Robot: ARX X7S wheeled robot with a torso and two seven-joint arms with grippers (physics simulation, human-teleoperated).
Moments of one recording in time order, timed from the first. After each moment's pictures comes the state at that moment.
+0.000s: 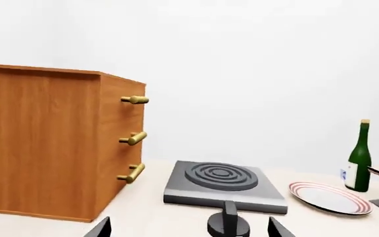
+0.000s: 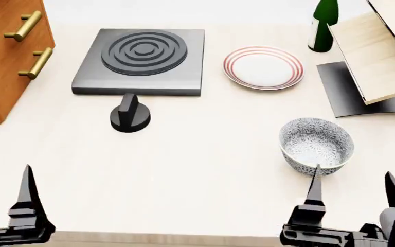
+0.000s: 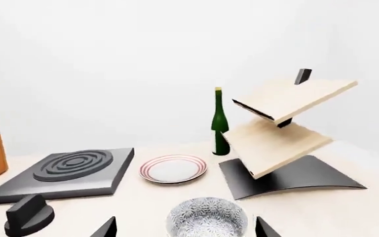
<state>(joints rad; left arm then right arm) -0.09 -0.16 -0.02 0.30 -0.21 -0.13 -0.11 0.12 0.33 0.16 -0.49 0.44 0.48 0.11</state>
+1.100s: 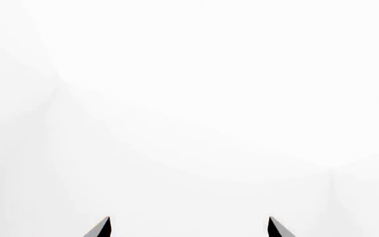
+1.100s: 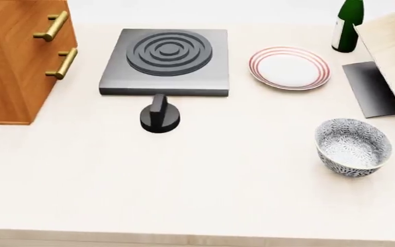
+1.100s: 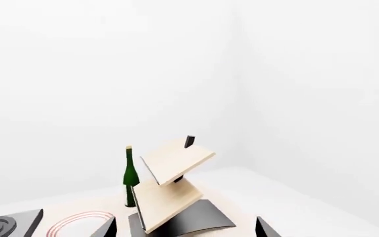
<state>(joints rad) -0.34 -0.41 -0.46 0.81 -0.94 -0.36 -0.20 -0.09 0.65 1.24 -0.73 1.01 0.92 0.02</state>
